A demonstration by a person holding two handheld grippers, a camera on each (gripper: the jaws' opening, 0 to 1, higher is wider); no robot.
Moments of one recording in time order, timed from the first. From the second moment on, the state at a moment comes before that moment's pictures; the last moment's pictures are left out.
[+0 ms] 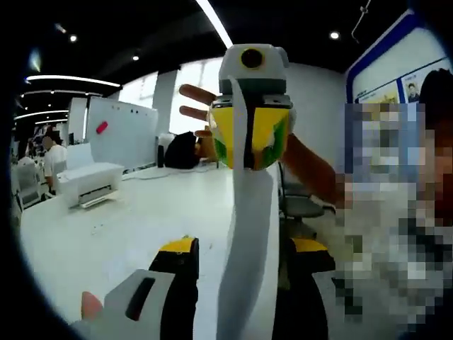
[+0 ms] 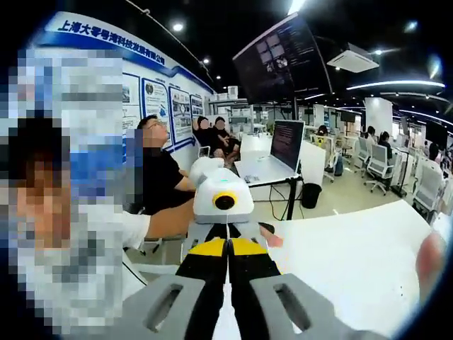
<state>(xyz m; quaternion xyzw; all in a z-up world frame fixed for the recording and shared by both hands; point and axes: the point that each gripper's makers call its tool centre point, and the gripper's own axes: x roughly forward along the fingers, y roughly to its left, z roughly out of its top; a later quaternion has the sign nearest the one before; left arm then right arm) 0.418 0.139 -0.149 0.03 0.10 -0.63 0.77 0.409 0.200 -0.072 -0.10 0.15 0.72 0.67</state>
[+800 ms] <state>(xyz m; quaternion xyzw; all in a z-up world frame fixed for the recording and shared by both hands) 0.410 0.138 -0.141 0.00 0.08 -0.64 0.76 0.417 0.202 -0.060 -0.06 0.08 0.71 0.69</state>
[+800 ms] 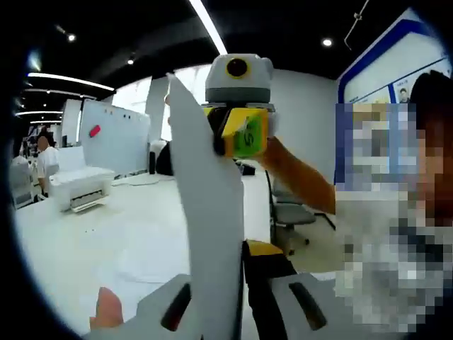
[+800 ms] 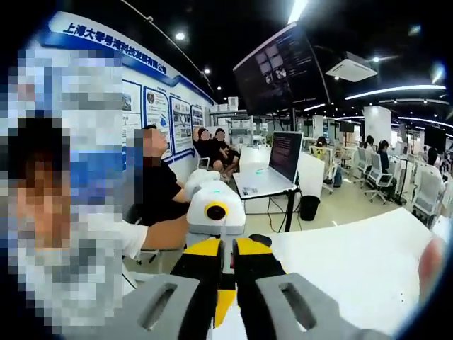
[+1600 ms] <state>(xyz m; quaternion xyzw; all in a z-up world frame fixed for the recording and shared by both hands) 0.384 0.257 -0.101 -0.11 -0.02 -0.50 0.86 0.518 0.066 -0.105 -0.18 -0.02 0.46 0.87</state>
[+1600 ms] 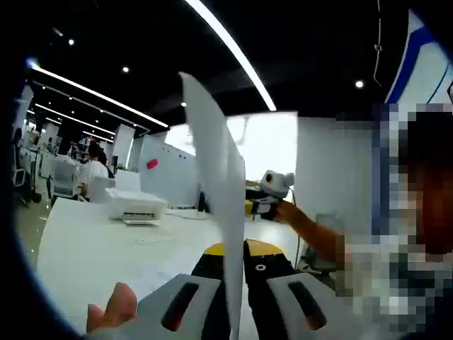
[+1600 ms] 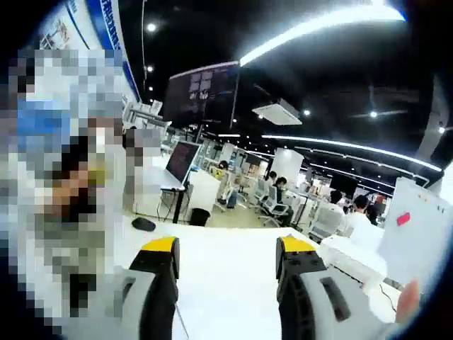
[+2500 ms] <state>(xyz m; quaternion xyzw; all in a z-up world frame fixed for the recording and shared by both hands) 0.418 0.315 -0.149 -0.22 -0.02 -0.41 0.89 0.548 0.043 -0.300 -0.15 0.10 0.39 0.90</state>
